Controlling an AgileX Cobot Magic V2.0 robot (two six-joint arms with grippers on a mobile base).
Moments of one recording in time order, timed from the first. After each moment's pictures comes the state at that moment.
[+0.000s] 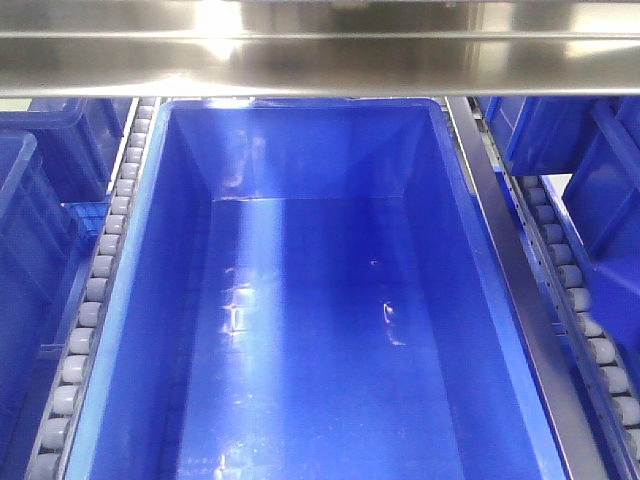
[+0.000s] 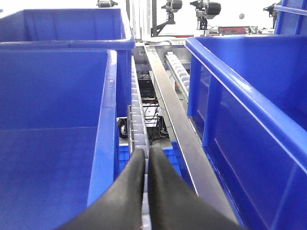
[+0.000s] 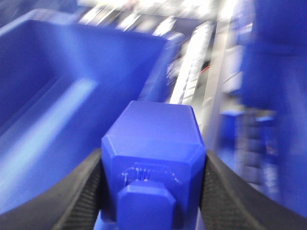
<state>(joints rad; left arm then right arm) -0.05 -0.01 0.03 0.03 0.10 -0.04 0.42 0.41 -0.57 -0.13 0.57 0.04</state>
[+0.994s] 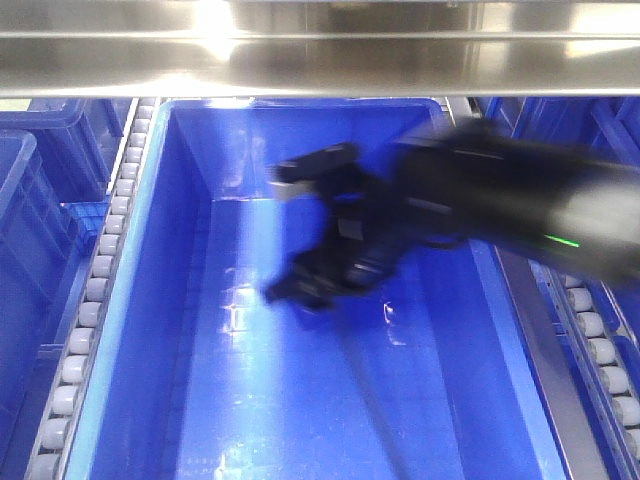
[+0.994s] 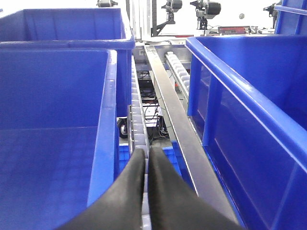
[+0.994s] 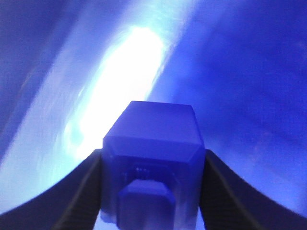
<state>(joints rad) -0.05 -0.01 0.03 0.03 0.10 -0.04 0.69 1.79 -1.46 0.00 0.88 0.17</state>
